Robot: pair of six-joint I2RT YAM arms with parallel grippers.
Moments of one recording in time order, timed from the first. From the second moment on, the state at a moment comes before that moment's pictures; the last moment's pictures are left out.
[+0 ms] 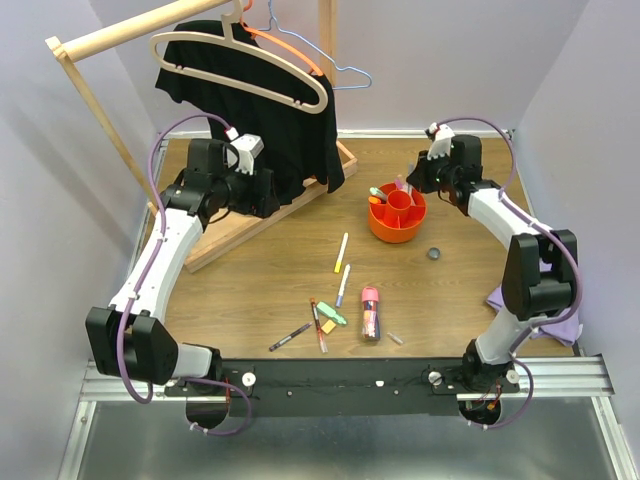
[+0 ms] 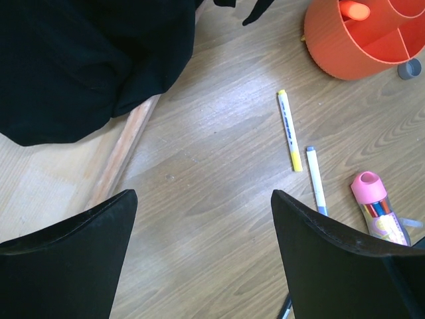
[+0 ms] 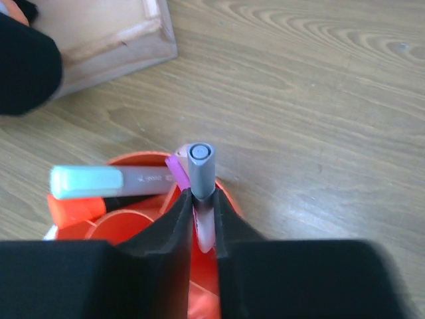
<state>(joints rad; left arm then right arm) -0.18 1.35 1.28 -0.62 0.40 0.00 0.12 1.72 1.22 -0.02 -0.35 -0.03</state>
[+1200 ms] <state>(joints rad) -0.21 1.14 1.23 -0.69 0.39 0.01 0.47 1.37 1.30 -0.66 -0.52 -0.25</state>
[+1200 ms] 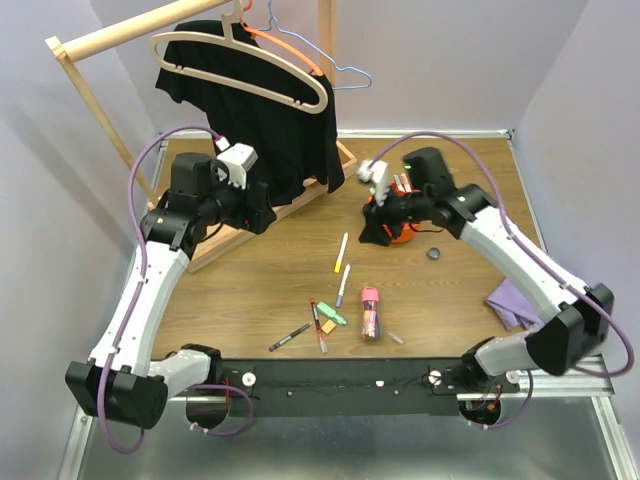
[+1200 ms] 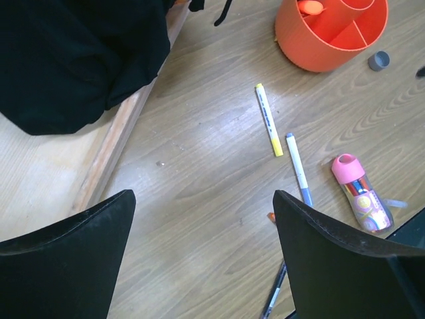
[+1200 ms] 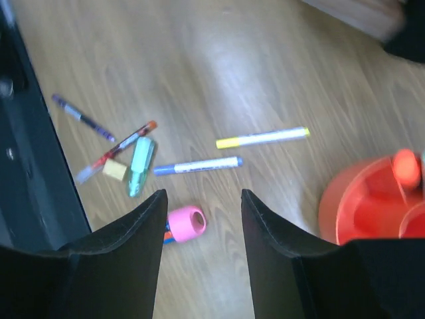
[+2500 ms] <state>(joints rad) 0.10 0.99 1.10 -0.69 0.41 0.00 0.85 1.96 1.39 -1.01 -0.39 -1.81</state>
